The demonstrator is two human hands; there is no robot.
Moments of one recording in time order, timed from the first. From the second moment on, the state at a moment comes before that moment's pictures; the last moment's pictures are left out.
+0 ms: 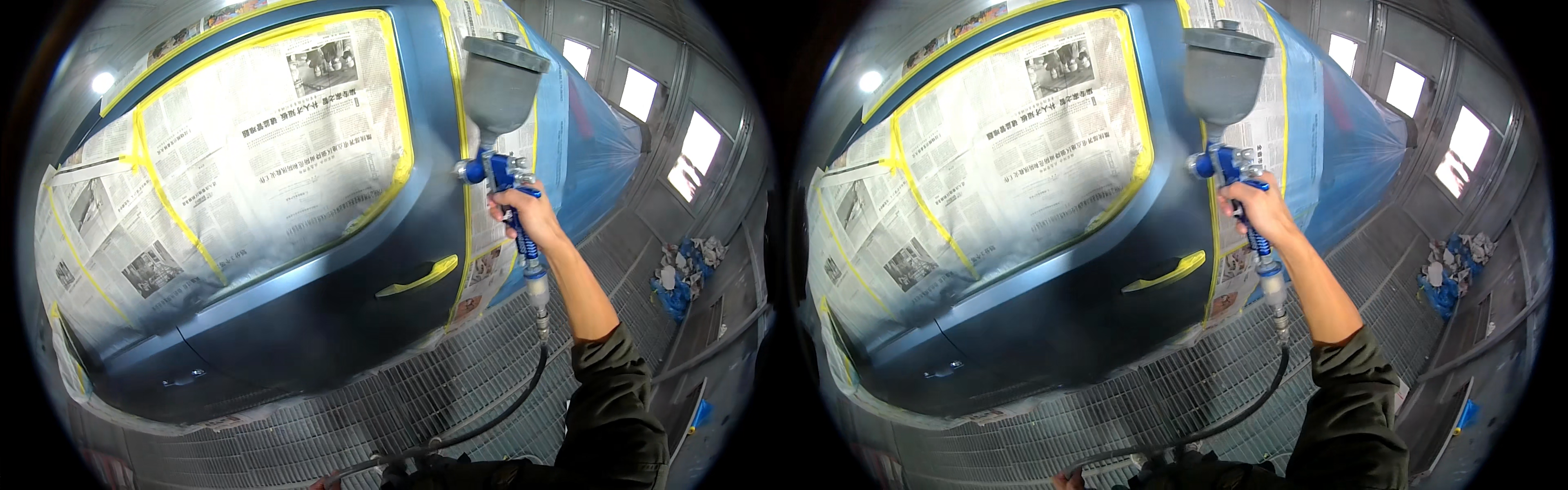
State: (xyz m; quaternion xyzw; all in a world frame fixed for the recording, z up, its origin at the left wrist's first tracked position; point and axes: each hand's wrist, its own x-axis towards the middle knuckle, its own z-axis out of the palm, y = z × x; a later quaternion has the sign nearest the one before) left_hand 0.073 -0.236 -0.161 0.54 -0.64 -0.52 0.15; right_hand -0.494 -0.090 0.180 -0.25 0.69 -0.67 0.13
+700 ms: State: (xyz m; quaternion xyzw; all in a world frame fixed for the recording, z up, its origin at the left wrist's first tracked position) left_hand -0.039 -0.223 -0.245 0.05 -0.70 -0.64 -0.31; right_hand -0.406 -0.021 0.141 -0.21 0.61 -0.74 0.19
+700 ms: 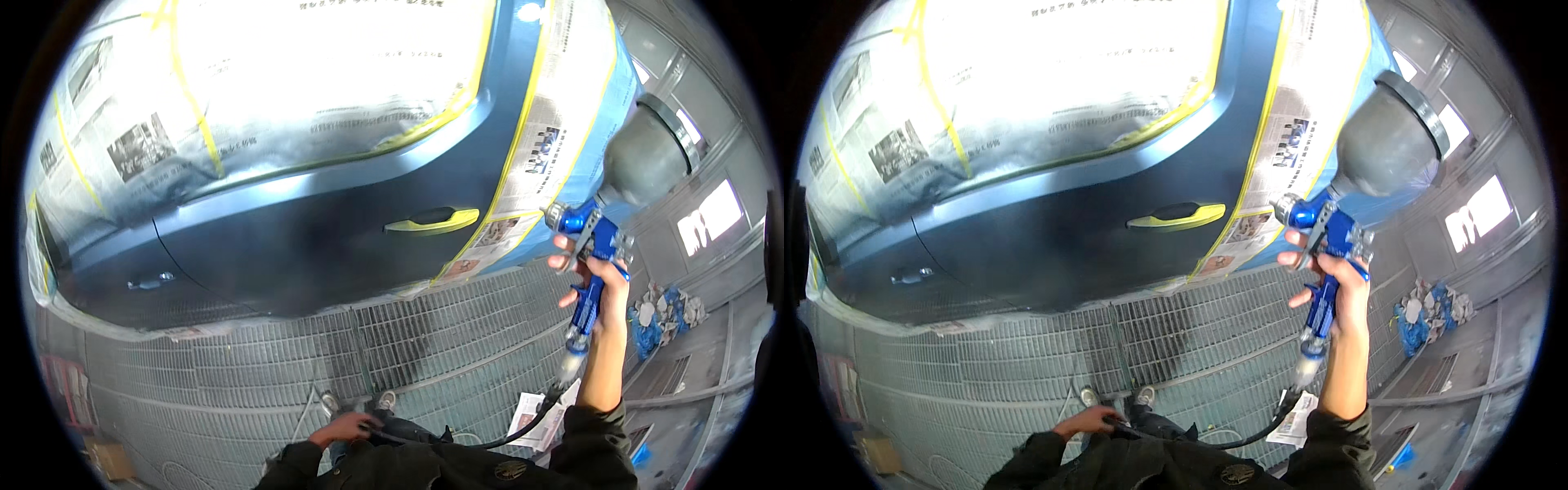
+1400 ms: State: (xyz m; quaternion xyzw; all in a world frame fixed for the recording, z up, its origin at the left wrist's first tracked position) left_hand -0.257 -0.125 -0.038 -0.01 -0.40 -0.91 -0.06; right_hand -0.354 -0.047 0.092 -0.17 0.46 -0.84 0.24
